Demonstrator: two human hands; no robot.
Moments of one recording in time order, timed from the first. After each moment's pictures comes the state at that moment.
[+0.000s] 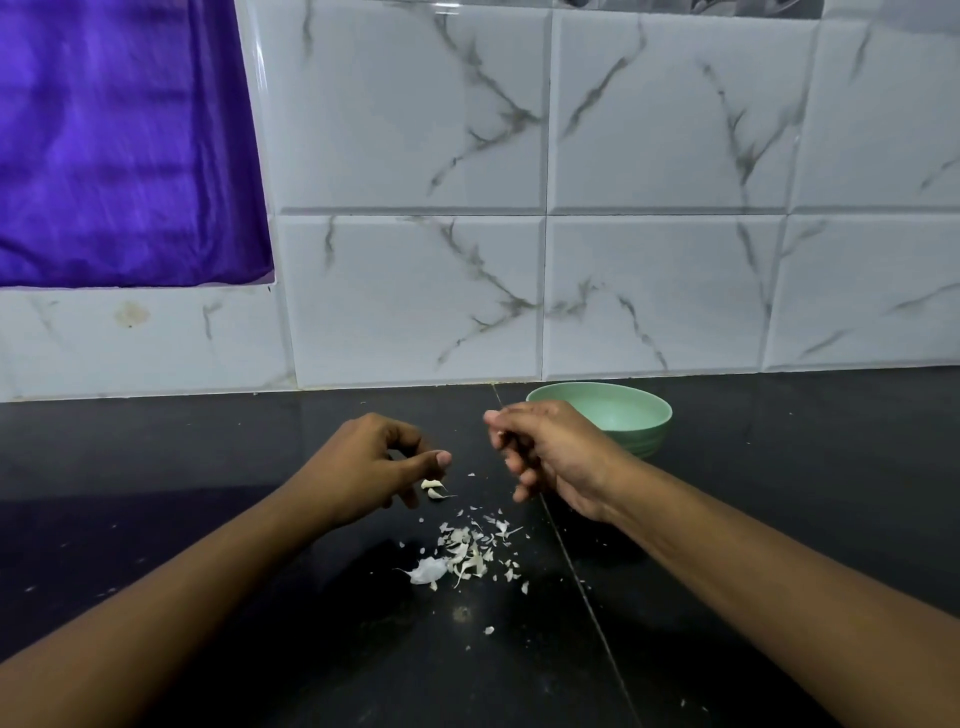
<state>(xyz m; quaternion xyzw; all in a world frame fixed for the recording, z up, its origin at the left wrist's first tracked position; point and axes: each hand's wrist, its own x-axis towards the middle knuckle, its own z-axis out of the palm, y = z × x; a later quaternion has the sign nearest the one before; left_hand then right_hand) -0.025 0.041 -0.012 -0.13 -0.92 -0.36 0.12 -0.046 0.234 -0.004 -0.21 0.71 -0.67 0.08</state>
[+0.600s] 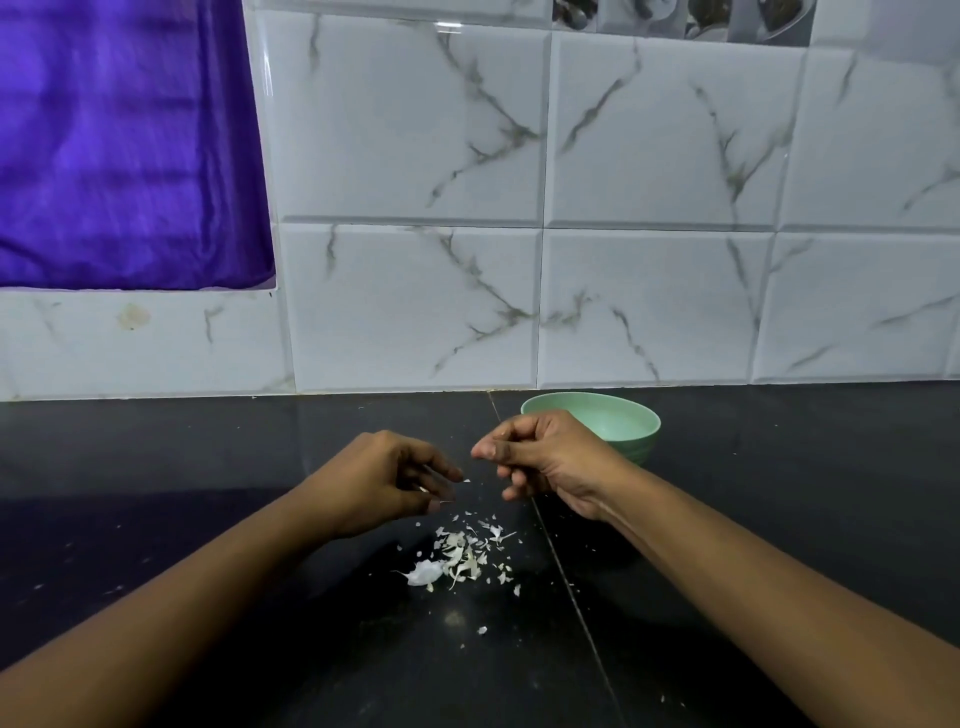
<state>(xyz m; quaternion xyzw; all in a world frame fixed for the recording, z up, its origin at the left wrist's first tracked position) -0.026 0.039 -0.014 -0.21 -0.92 -0.34 0.06 -0.057 0.243 -0.009 -0.23 0.70 -0.66 0.10</state>
